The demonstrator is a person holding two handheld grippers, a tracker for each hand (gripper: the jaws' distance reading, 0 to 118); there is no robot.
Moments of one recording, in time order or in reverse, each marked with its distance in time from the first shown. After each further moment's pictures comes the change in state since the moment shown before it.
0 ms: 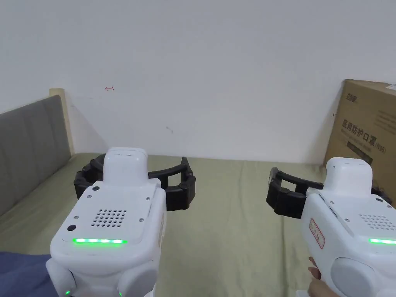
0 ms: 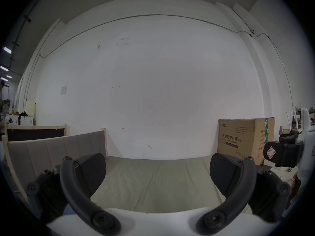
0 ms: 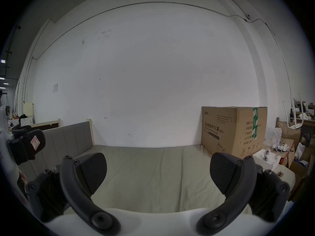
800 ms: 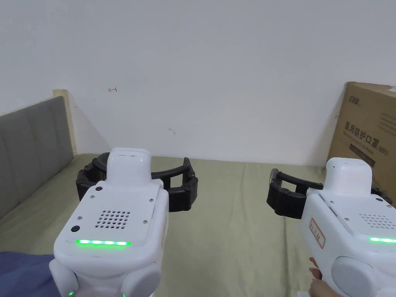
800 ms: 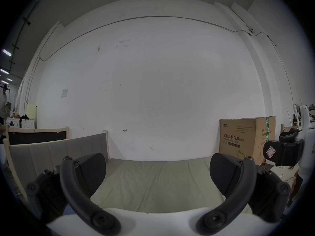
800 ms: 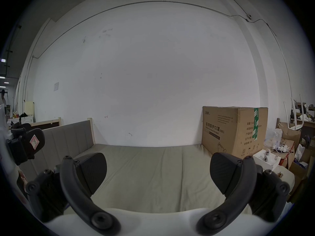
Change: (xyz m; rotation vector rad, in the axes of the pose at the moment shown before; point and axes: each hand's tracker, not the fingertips) left arm -0.001 0.001 0.003 0.016 0.009 -0.027; right arm -0.004 0.003 0.000 -0.008 0.005 0.009
